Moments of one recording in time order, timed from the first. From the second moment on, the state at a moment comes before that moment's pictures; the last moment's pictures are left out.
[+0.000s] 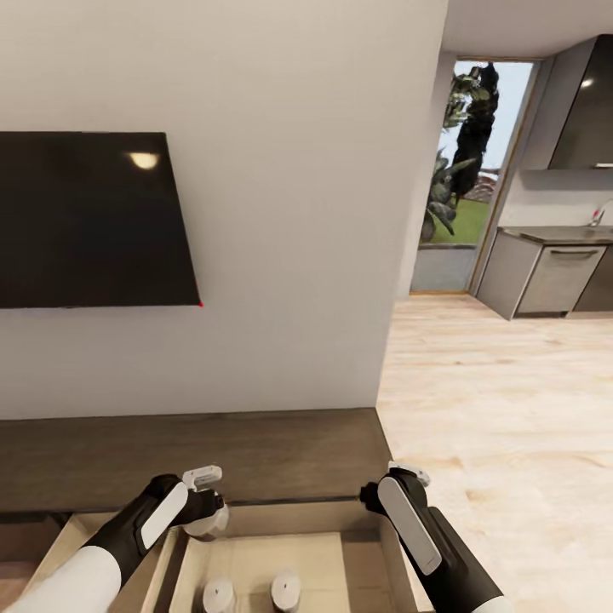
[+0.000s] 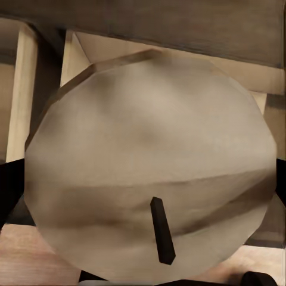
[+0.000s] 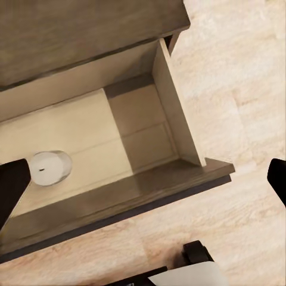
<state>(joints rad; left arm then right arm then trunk) -0.61 0.15 -0.37 -0.63 0.73 0.66 0.26 -0.43 0.05 0.31 -1.16 -0.83 0.79 -0.92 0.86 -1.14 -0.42</state>
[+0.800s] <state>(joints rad) -0.61 0.15 -0.37 -0.63 0.73 0.65 0.26 -0.43 0.05 0.31 -1.16 -0.83 0.79 -0.91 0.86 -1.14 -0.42</state>
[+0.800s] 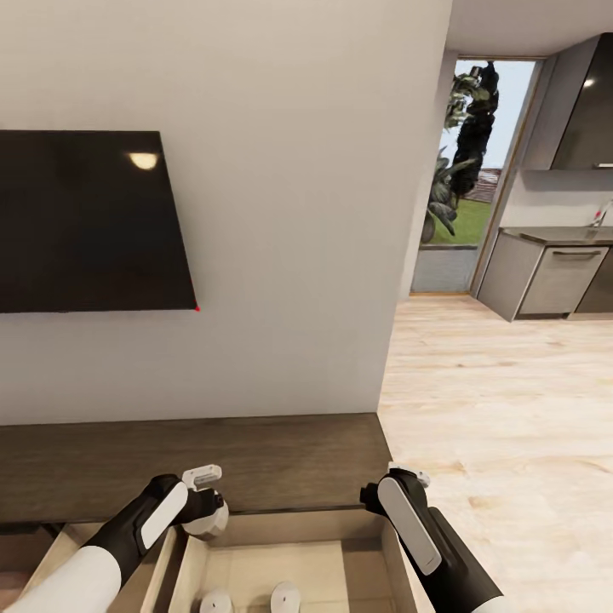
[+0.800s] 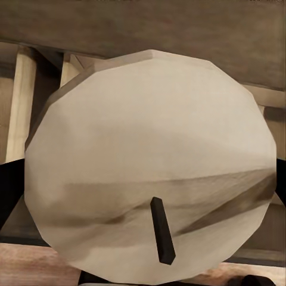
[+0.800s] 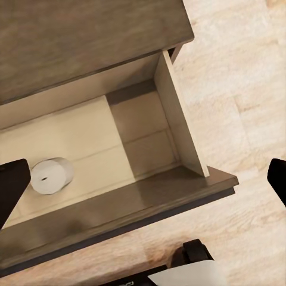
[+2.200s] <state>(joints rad) -0.61 0.14 -0.36 -0.64 0.73 0.65 0.27 -0.43 0.05 0.31 -1.16 -0.83 0.79 -0.92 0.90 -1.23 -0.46</state>
